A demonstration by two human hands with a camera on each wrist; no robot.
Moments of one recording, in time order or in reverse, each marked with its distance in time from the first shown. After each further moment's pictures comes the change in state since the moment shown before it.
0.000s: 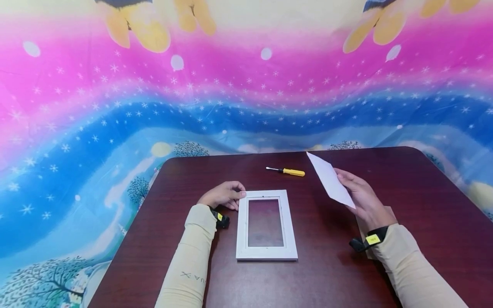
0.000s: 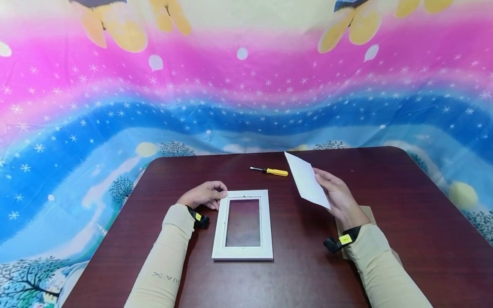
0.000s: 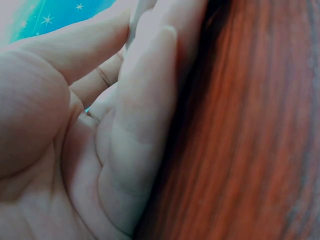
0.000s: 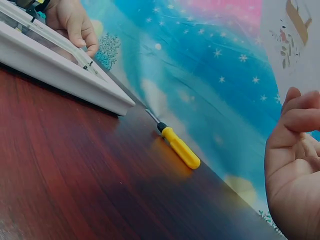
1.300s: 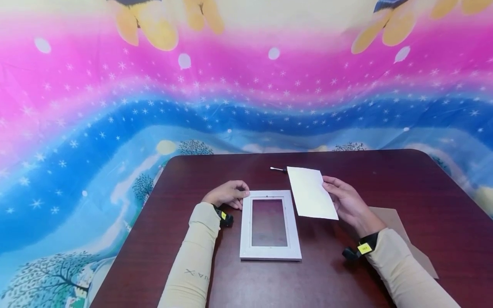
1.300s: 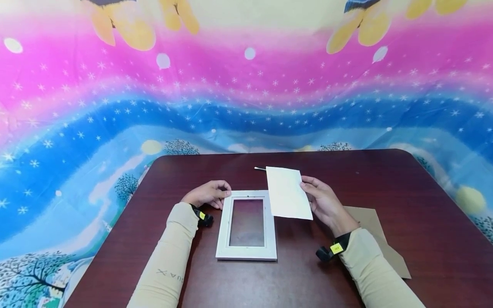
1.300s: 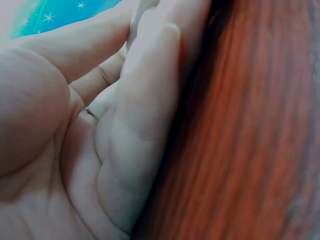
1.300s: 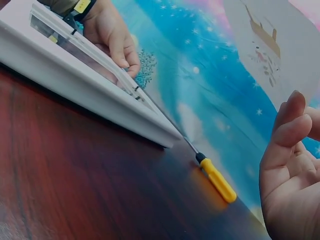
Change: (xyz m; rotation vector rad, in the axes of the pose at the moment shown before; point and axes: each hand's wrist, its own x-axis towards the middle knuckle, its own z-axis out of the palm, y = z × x) left_hand 0.000 -0.005 0.000 0.007 0.012 0.022; right_hand 0.007 0.030 0.030 -0.269 0.070 0.088
